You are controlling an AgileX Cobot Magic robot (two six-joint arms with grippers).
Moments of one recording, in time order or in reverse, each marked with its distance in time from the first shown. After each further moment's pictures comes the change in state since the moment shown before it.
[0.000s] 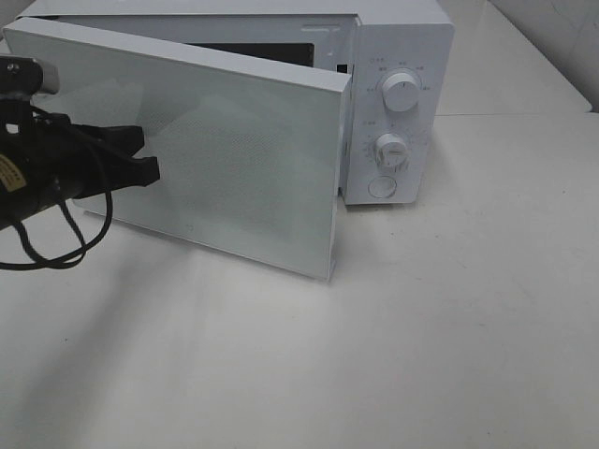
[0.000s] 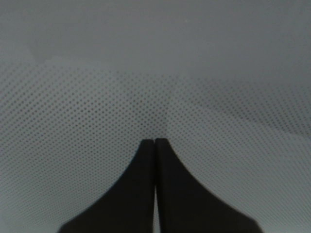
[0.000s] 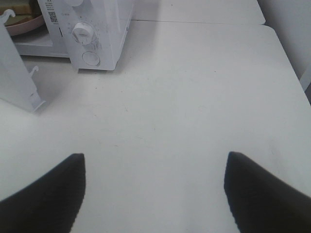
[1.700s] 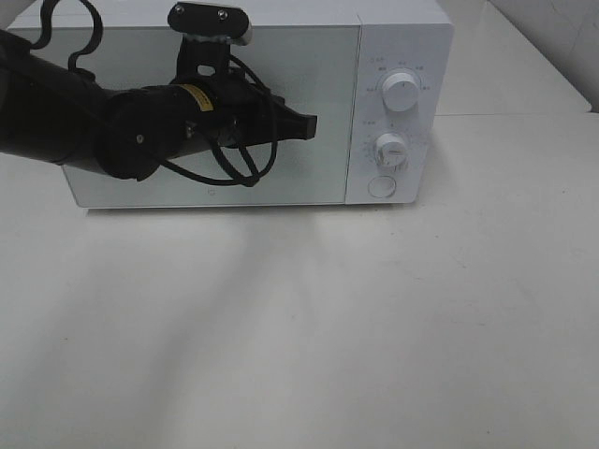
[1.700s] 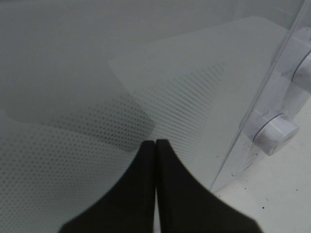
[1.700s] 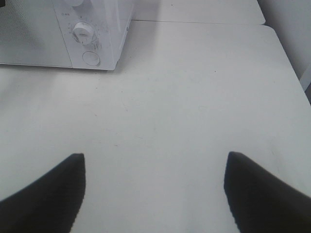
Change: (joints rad) left arm -0.250 0.255 -0.553 -0.295 0.400 0.235; right arm 0.000 0.000 0.000 0.001 0.000 0.000
